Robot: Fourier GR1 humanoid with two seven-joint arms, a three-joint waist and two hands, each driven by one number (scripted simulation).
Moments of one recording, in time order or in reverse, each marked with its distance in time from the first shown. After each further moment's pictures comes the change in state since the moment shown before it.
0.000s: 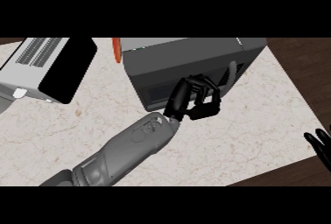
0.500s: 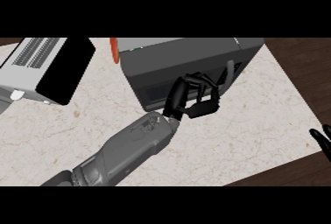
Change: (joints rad) left arm 0.008 0.000 0.018 -0.004 0.110 -0.010 -0.064; right arm -0.026 -0.021 -0.016 -0.016 -0.056 -0.005 0.025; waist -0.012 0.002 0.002
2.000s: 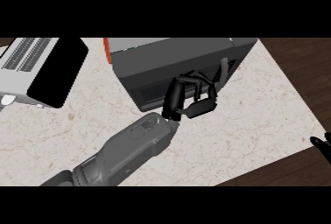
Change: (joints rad) left arm -0.001 0.000 -0.031 0.026 0.130 0.079 -0.216; right arm -0.023 -0.080 0.018 -0.076 -0.115 0.064 0.056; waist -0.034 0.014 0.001
